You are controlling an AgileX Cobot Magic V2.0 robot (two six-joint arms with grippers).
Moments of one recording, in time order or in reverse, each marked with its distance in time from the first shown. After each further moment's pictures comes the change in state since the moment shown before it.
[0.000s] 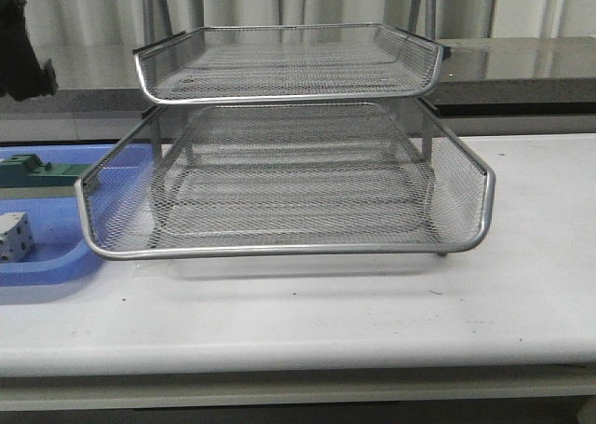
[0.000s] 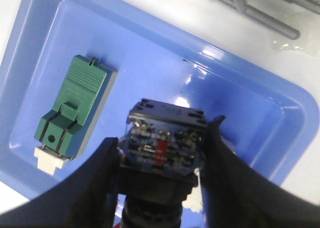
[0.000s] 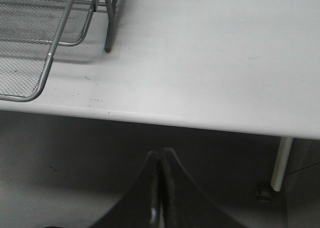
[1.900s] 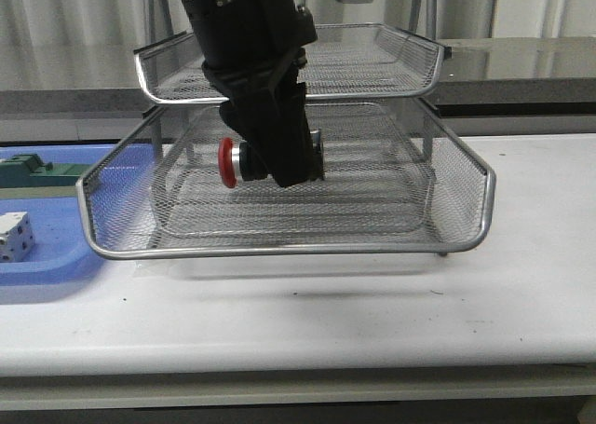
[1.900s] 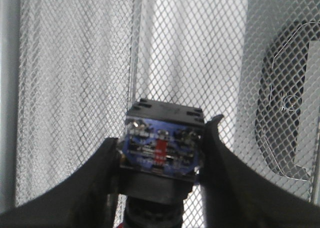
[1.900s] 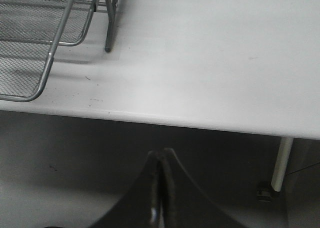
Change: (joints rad) left arm -0.616 0.011 0.152 -0.034 -0.168 -0.177; right arm 0.000 0.000 0.000 0.000 0.000 0.000
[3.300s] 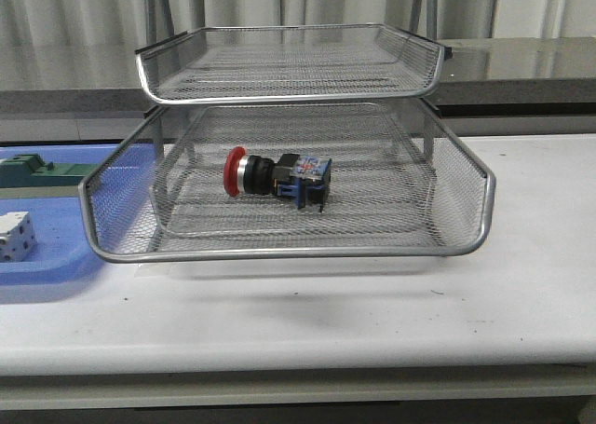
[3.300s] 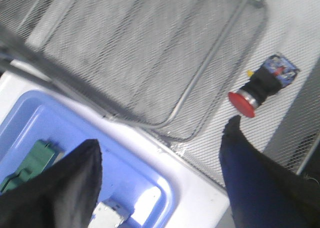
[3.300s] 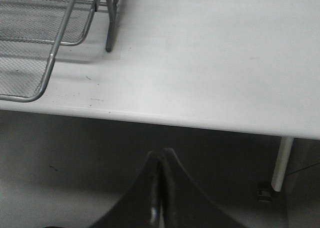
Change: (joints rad) left arm 0.320 -0.409 0.005 -0.027 0.108 -0.229; right arm 0.000 0.000 0.000 0.000 0.000 0.000
